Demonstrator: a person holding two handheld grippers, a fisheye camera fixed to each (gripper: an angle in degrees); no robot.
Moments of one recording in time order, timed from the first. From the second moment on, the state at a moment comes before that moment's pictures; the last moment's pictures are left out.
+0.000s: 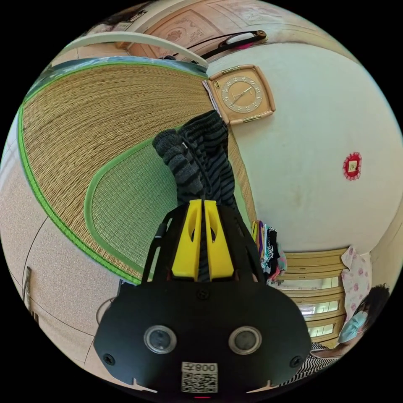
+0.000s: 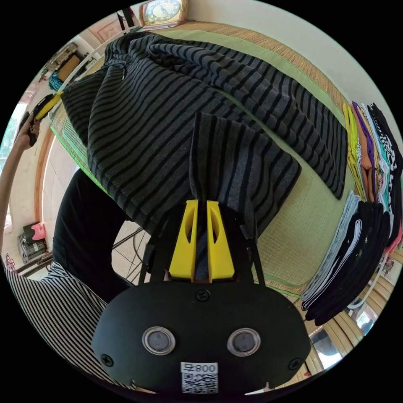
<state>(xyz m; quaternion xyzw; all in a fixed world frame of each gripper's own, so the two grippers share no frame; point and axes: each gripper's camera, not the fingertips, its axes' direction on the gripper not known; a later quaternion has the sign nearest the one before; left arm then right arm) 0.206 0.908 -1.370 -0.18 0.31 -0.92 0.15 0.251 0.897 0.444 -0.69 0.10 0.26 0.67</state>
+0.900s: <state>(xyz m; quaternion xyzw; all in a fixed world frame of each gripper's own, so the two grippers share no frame) 0.233 0.786 -1.371 -0.22 0.36 -0.90 0.14 0.391 0.897 0.173 -0.51 0.22 0.54 0.63</state>
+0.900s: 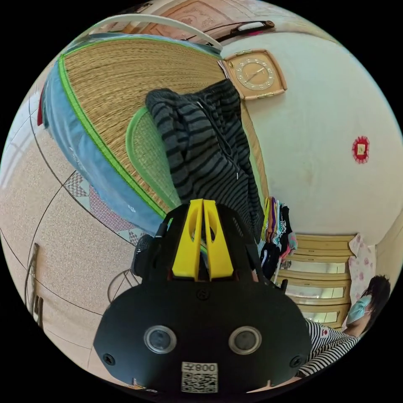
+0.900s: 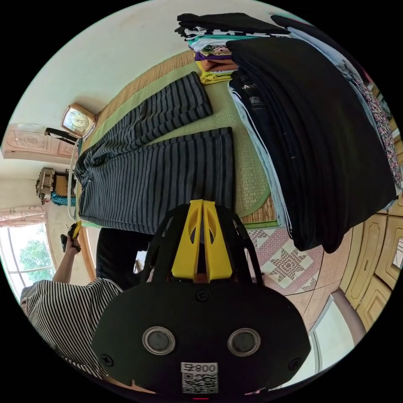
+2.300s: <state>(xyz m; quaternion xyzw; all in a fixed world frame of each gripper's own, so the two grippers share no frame) -0.026 0.472 -0.790 -0.29 0.52 -0.68 0.43 0.661 0.963 0.490 -0.59 0.24 0.34 0.69</state>
